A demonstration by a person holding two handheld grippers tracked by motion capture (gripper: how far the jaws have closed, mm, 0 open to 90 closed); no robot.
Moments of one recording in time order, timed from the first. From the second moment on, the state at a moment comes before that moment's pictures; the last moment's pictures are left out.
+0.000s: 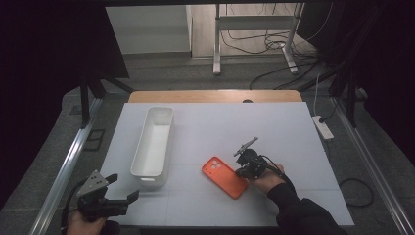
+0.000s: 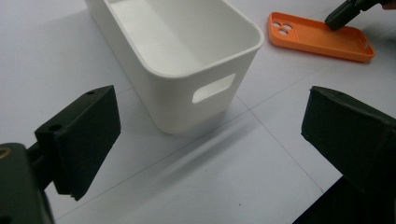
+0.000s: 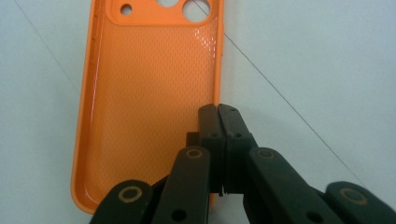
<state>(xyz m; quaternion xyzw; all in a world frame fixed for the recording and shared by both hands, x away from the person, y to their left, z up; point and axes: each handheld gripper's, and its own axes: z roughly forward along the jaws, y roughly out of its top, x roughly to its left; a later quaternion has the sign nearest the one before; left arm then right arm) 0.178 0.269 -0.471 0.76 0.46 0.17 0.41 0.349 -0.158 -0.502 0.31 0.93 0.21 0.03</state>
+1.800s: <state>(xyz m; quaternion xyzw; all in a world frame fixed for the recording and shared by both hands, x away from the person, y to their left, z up) 0.252 0.145 -0.444 0.80 0.37 0.08 0.46 0.320 -0.179 -0.432 0.31 0.86 0.38 0.14</state>
